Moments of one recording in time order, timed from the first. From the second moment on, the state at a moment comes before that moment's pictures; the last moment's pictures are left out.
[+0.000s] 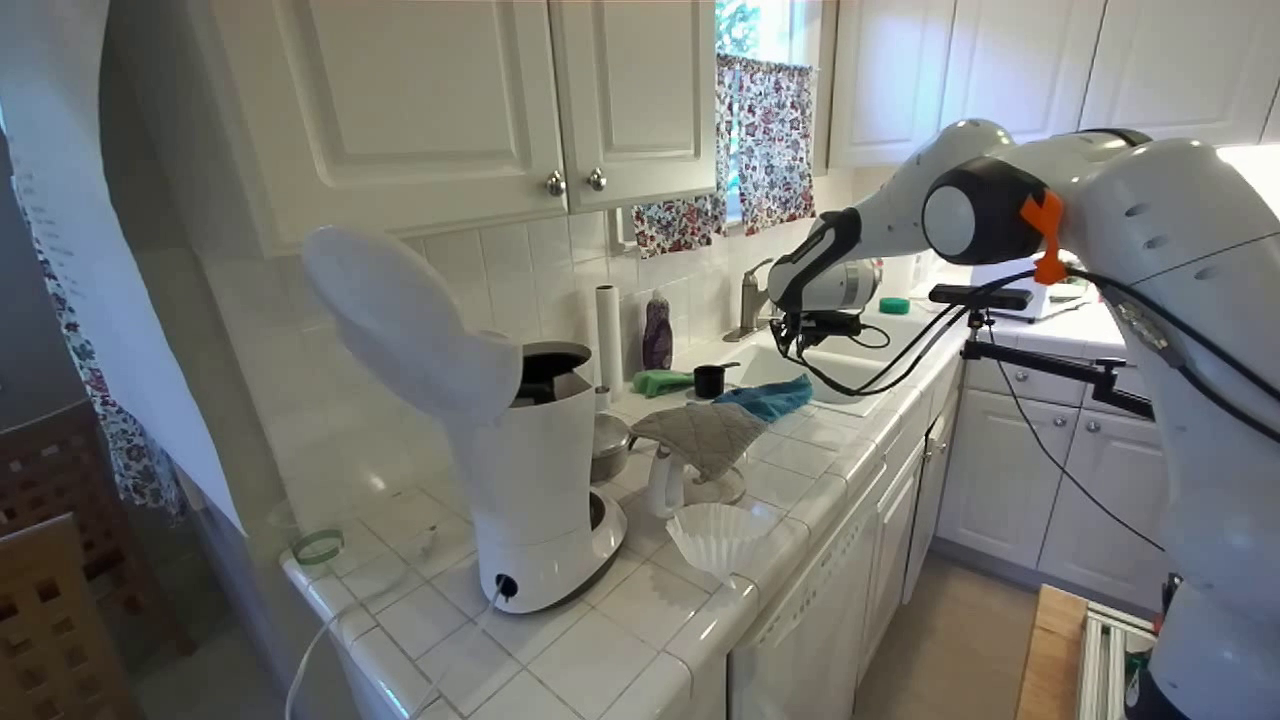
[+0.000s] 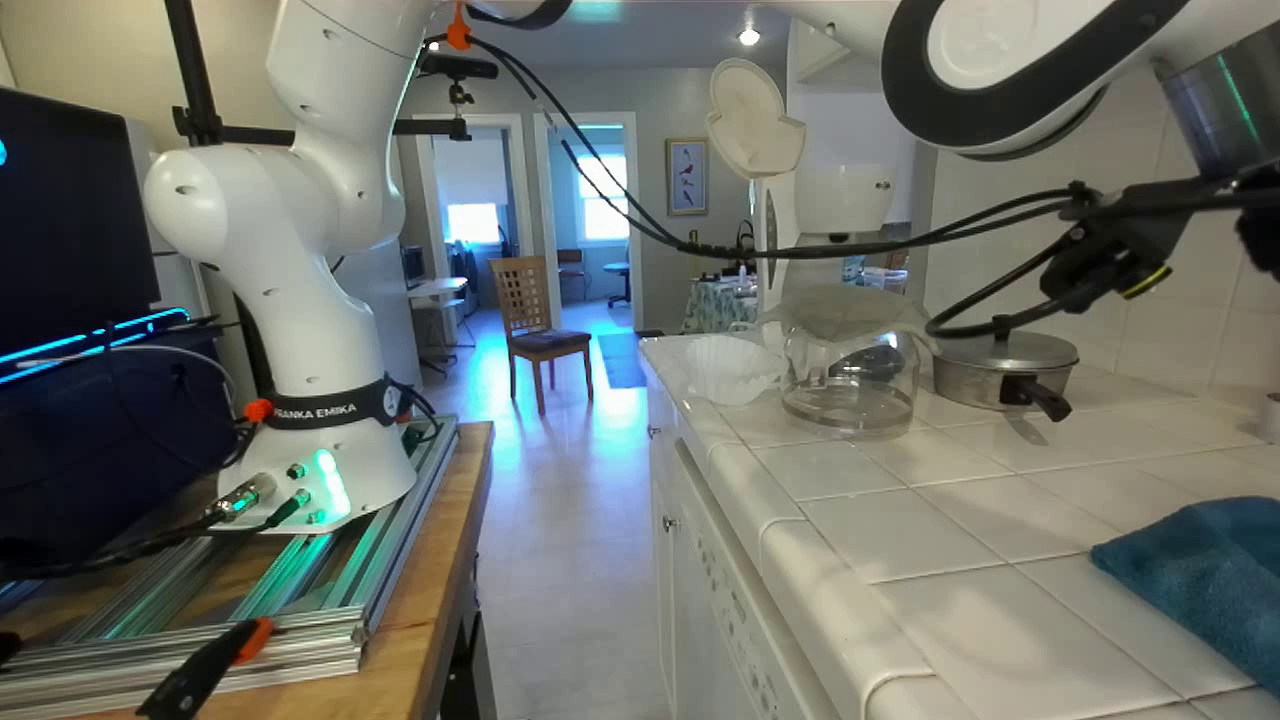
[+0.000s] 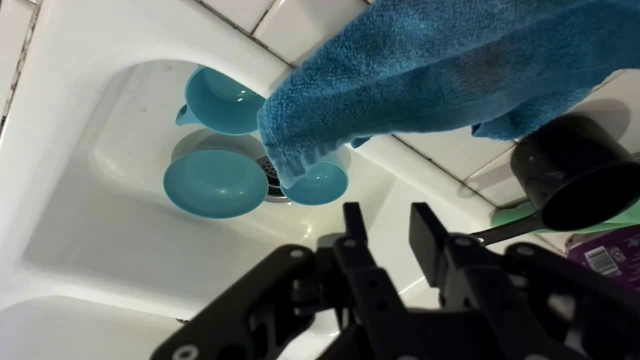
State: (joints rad) arm -0.46 0.63 -0.25 -1.57 0.22 2.67 0.11
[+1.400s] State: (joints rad) arm -0.45 0.63 -0.18 -1.56 0.23 2.55 0.08
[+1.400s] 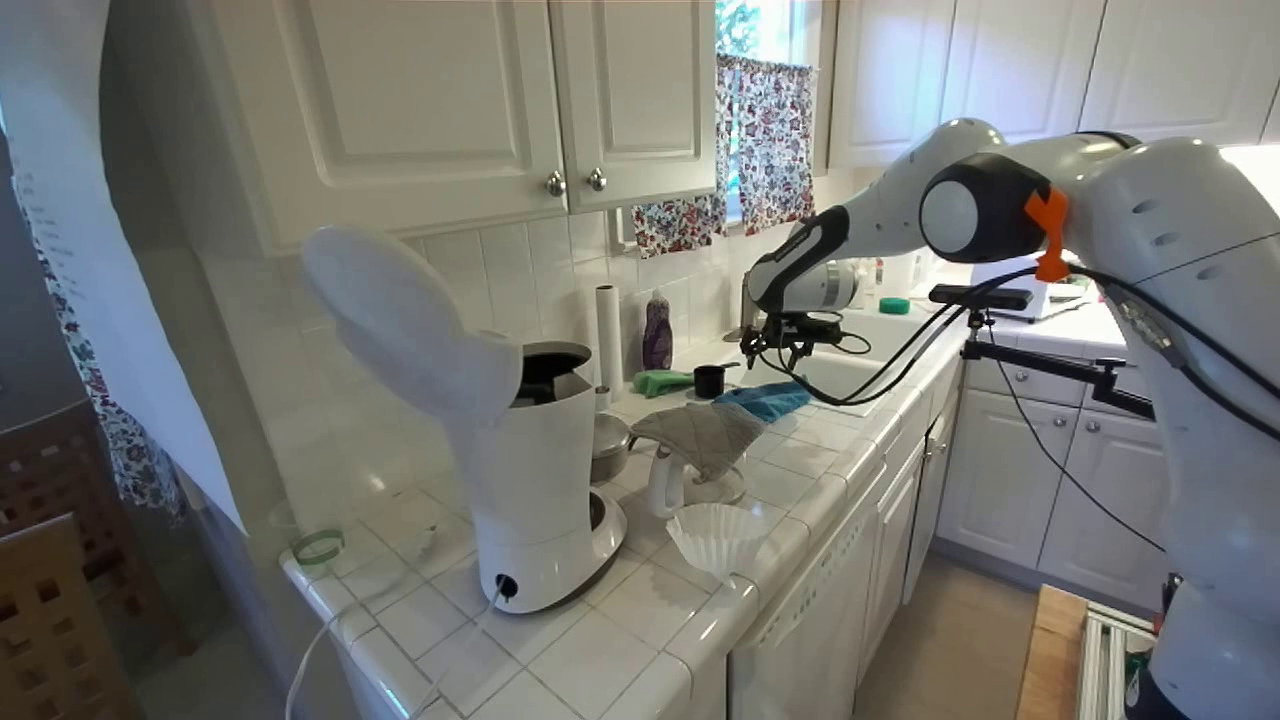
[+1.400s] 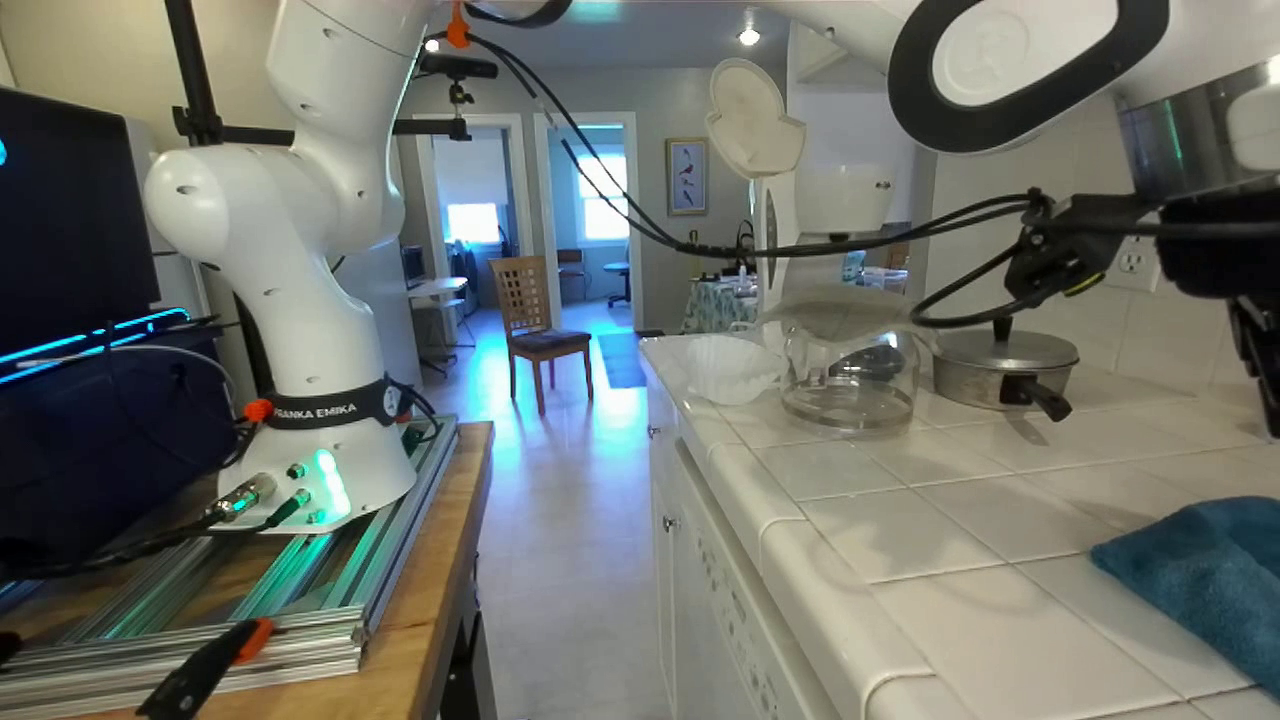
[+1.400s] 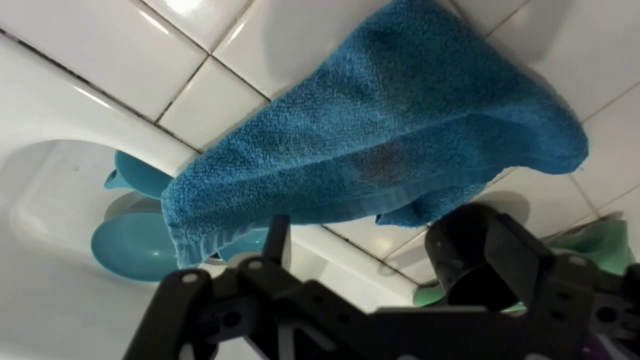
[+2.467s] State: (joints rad) arm -0.49 0.69 -0.11 -1.56 0.23 2.55 -0.15
